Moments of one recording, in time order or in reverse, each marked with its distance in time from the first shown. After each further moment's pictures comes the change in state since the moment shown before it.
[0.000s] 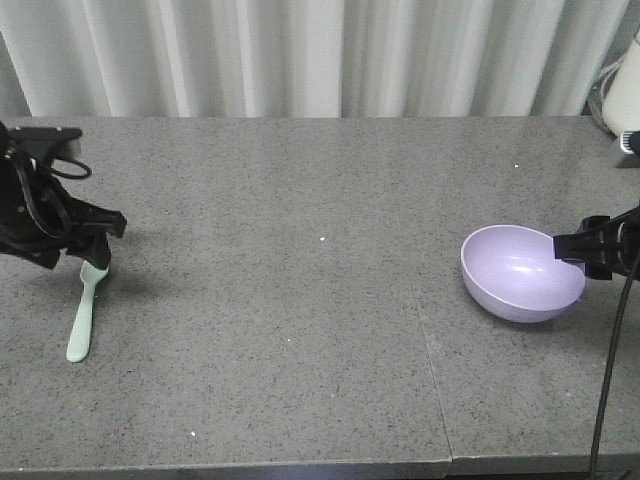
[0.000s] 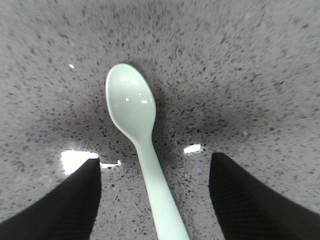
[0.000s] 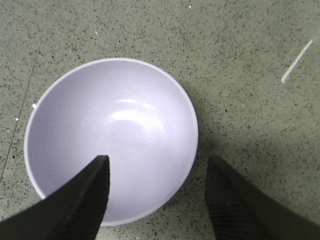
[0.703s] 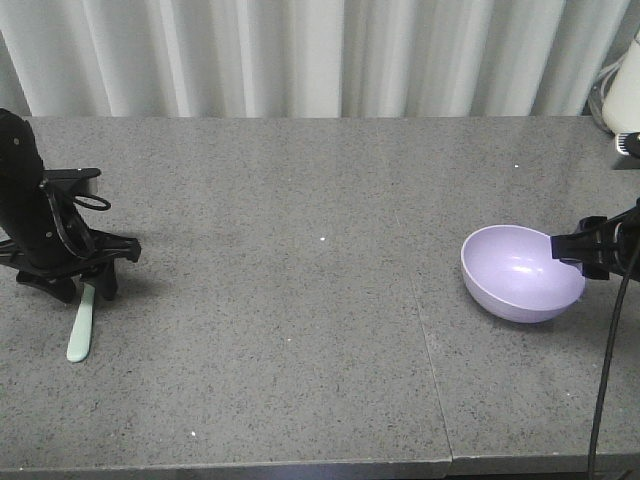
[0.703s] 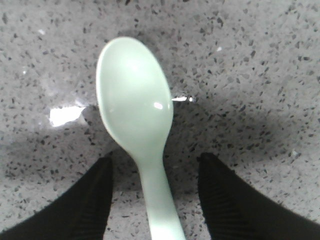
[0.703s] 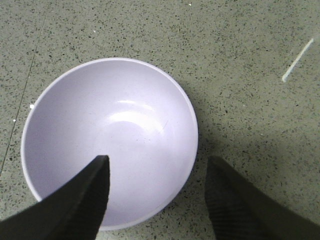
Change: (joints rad) left arm 0.000 0.120 -0.010 0.001 0.016 -0.075; right arm 0.000 0.011 -0.004 0.000 -0.006 0.000
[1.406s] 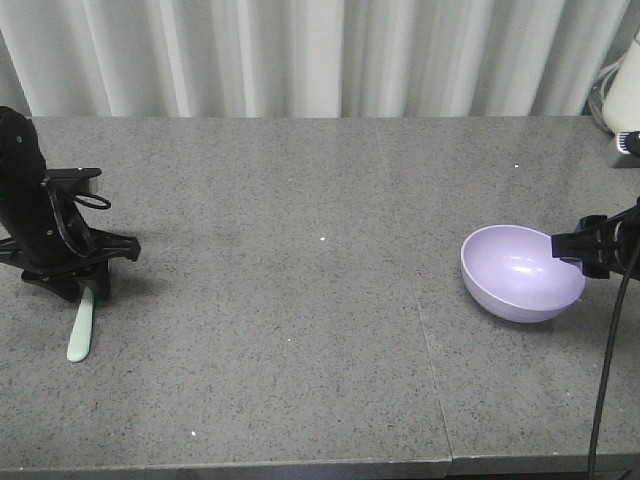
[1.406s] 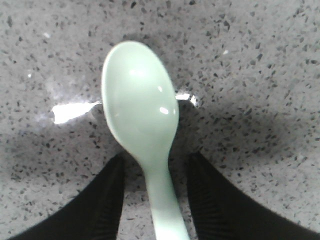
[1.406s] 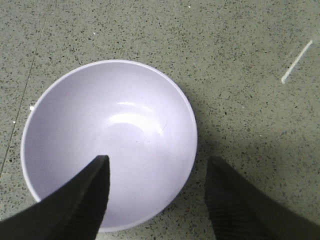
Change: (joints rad) left arm 0.000 0.024 -0.020 0.010 0.022 -0.003; right arm 0.000 0.000 0.000 0.000 -0.004 0.000
